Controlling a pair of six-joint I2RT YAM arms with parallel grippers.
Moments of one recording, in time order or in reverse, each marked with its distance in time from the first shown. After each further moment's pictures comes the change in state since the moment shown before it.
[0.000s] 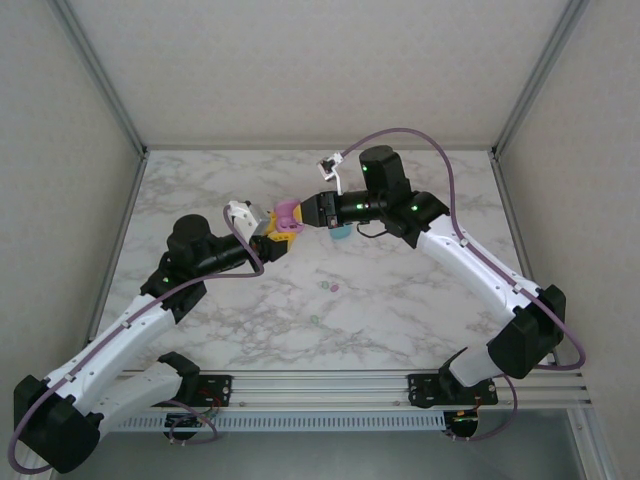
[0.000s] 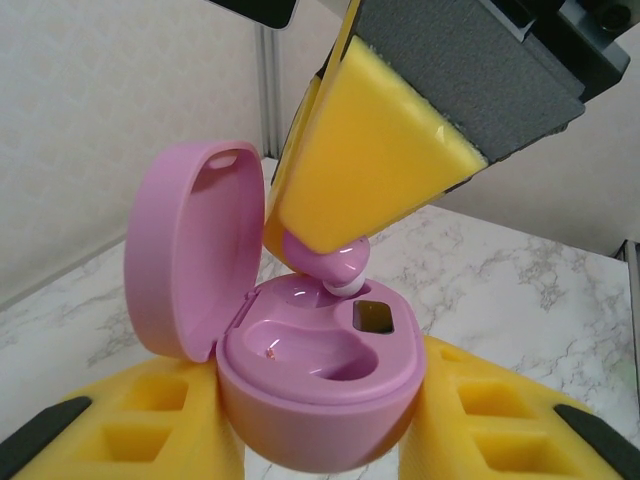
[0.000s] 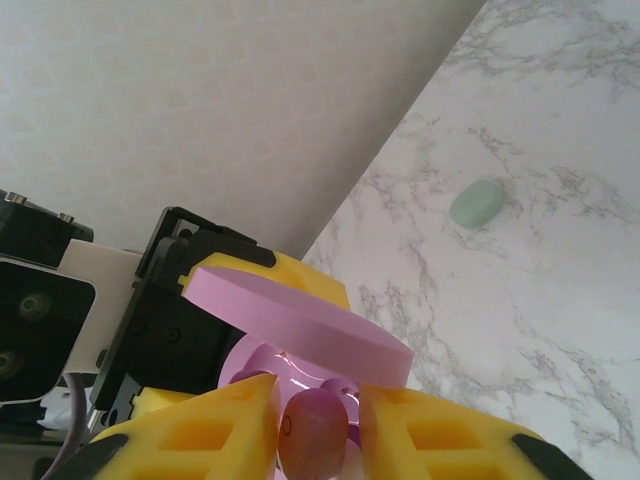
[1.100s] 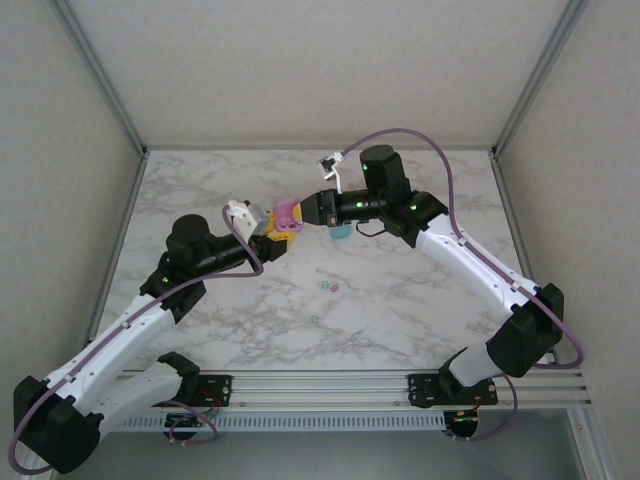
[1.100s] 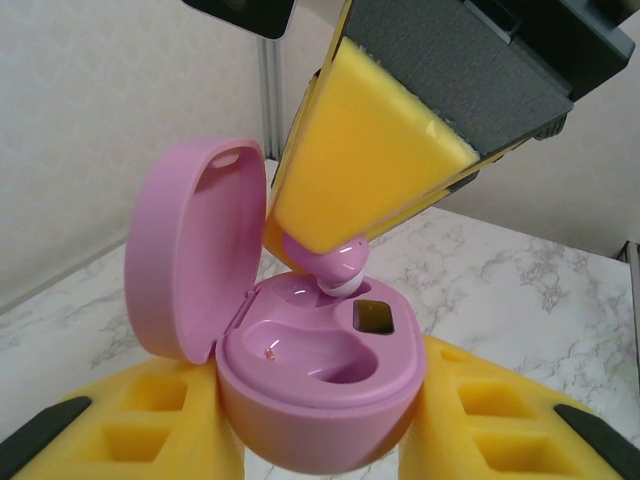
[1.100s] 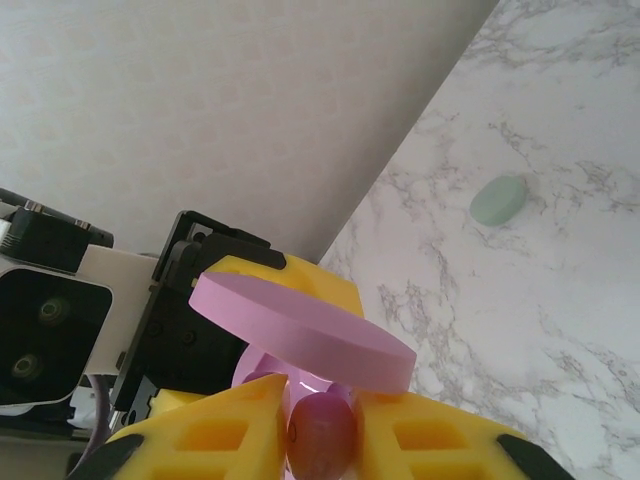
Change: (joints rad) left arm 0.005 -0.001 0.000 0.004 0.003 0.000; right arm -0.005 0.008 -0.008 0.044 -0.046 0.050
